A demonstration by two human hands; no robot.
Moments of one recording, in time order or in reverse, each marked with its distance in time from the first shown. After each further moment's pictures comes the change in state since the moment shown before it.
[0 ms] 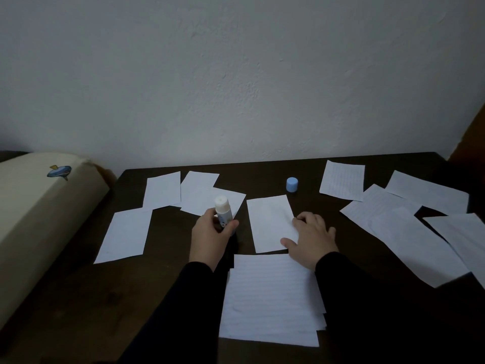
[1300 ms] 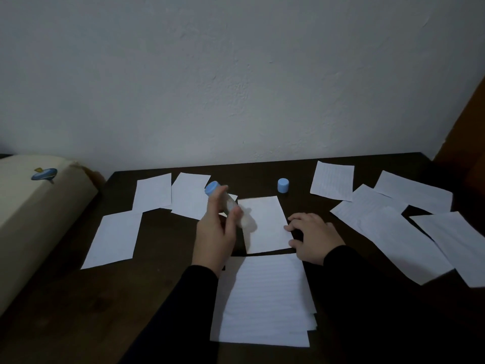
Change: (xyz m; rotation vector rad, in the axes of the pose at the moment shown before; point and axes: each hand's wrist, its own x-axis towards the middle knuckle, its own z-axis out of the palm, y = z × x) left_hand -0.024 0.035 0.007 -0.150 0.025 0.325; right_hand 0.007 0.027 -0.018 0.027 -0.092 -0.112
